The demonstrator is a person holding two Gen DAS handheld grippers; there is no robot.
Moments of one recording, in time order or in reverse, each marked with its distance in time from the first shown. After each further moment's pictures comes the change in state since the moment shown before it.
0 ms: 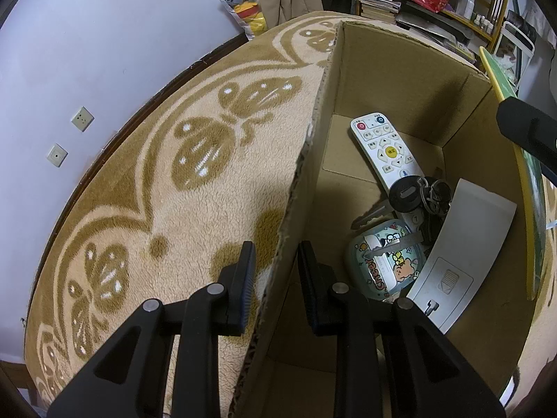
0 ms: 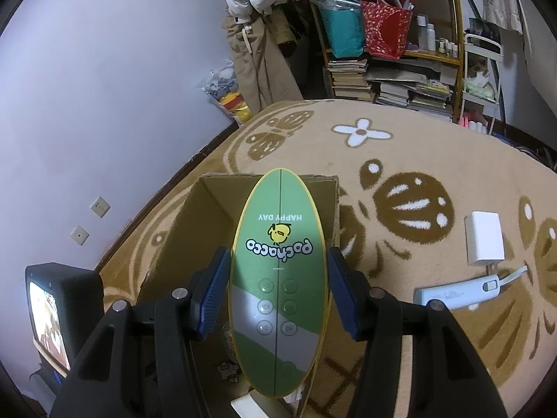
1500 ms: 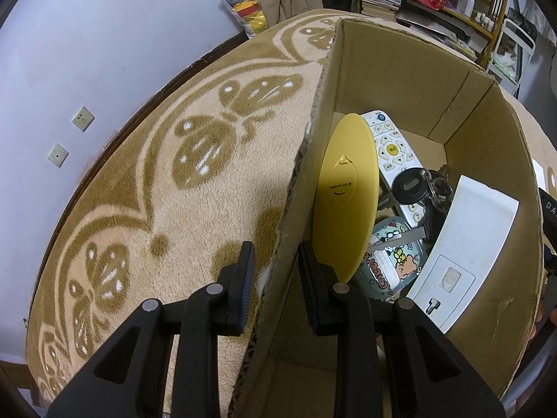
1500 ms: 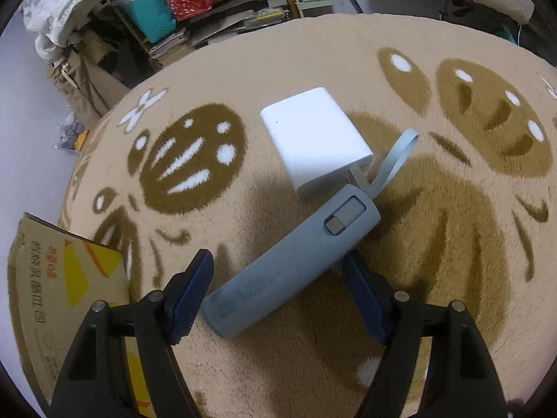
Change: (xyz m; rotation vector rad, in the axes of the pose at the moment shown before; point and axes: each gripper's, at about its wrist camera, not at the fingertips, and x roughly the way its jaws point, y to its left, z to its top) left arm 0.001 -0.001 0.001 0.003 0.009 0.006; right arm 0.042 -0.168 -0.044 0.536 0.118 -0.362
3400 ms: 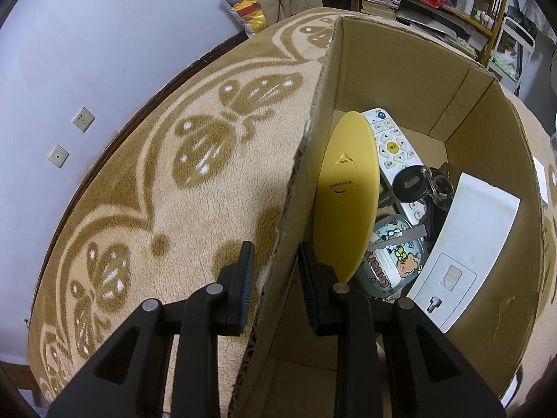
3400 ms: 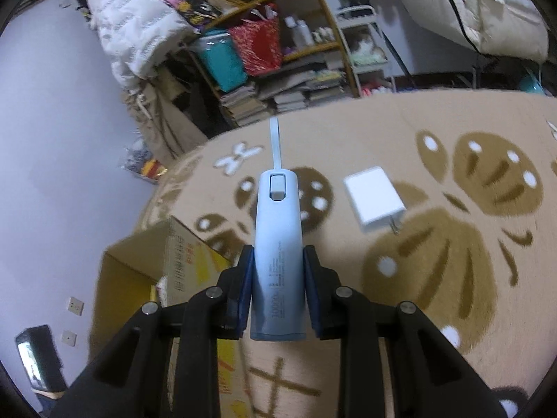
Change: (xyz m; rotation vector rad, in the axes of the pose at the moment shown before) left arm 0.002 0.001 0.000 0.004 0.002 0.004; right arm -0.101 0.037 -0.026 -0.096 -0.250 0.236
